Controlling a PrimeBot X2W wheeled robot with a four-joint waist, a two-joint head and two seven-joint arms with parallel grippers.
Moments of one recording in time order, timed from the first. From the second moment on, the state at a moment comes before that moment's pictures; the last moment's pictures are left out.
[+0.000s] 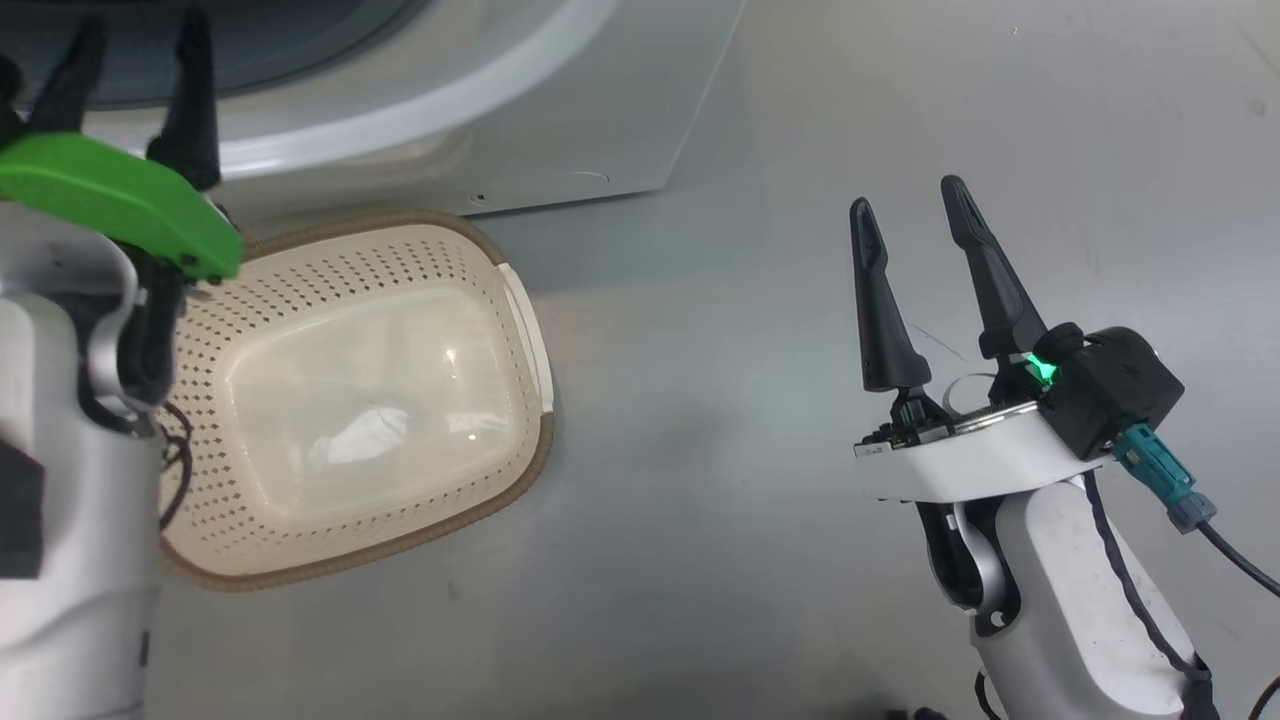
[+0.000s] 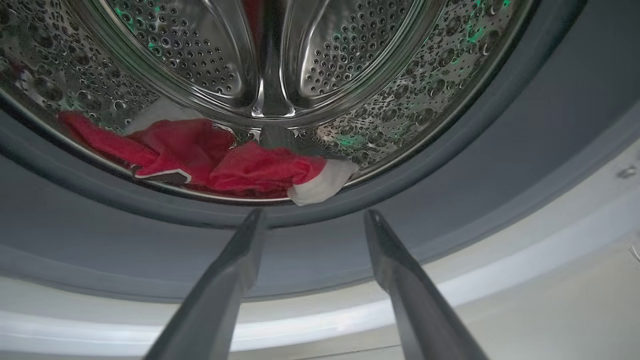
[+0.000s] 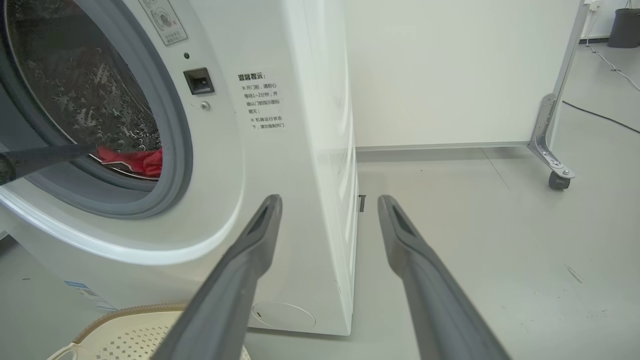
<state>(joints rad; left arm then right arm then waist) -0.66 0.15 -0.09 0.23 -0.48 -0.05 0.18 -0.28 -0.05 0.33 -0.02 0.33 -0.05 -0.26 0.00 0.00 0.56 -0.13</state>
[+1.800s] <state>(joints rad) -1.16 0.45 -0.04 0.58 -0.47 -0.05 0.58 -0.40 -0.05 0.49 -0.05 0.49 -0.11 -0.26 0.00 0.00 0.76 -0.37</state>
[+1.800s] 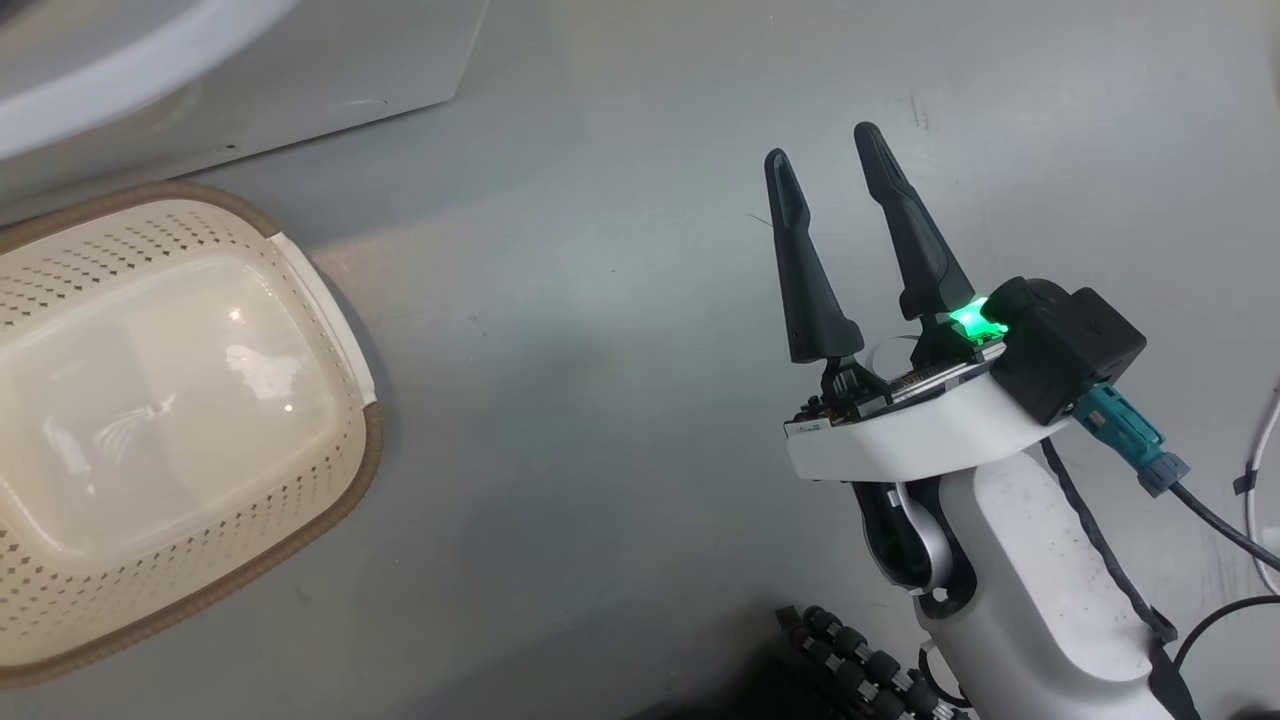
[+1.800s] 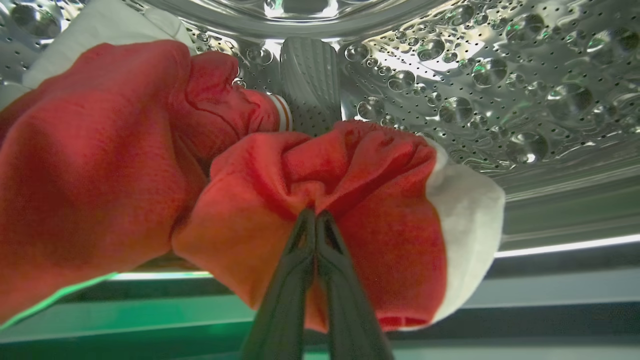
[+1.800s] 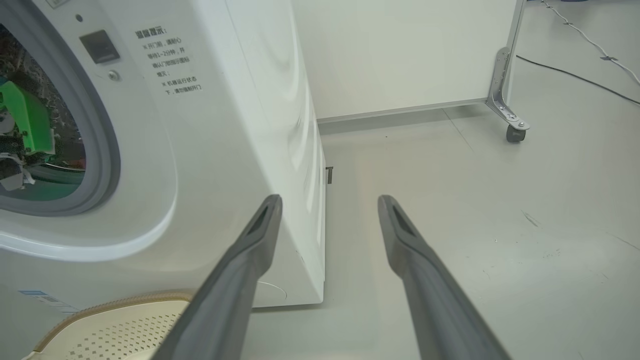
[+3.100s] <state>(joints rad) -0.95 0.29 -0.10 0.41 -0.41 -0.08 0.05 -0.42 -0.05 0.45 0.07 0.35 -0.11 -0.26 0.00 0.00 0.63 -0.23</state>
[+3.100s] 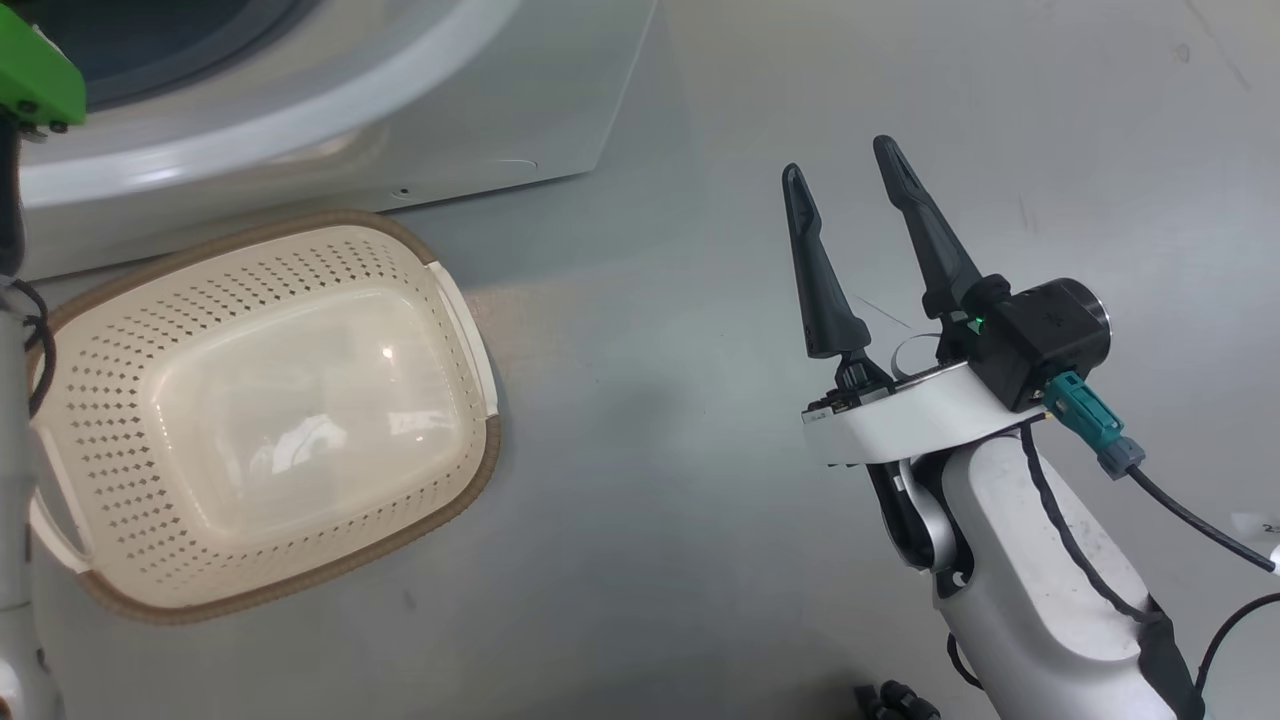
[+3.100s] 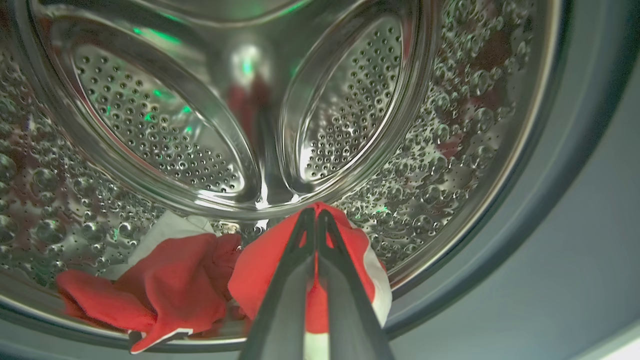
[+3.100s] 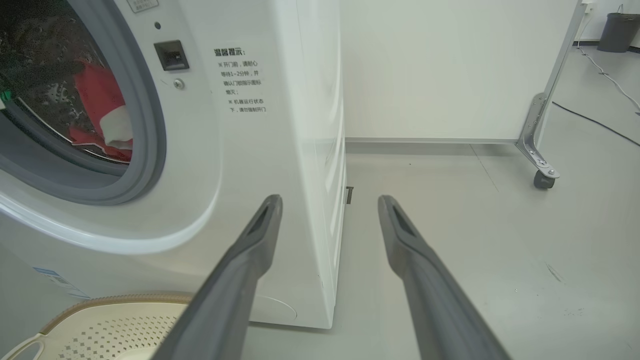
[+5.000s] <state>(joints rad) -0.24 0.10 -0.10 -0.12 -0.41 0.06 -0.17 -0.19 -0.05 0.33 0.12 0.30 -0.06 -0.26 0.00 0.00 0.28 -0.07</state>
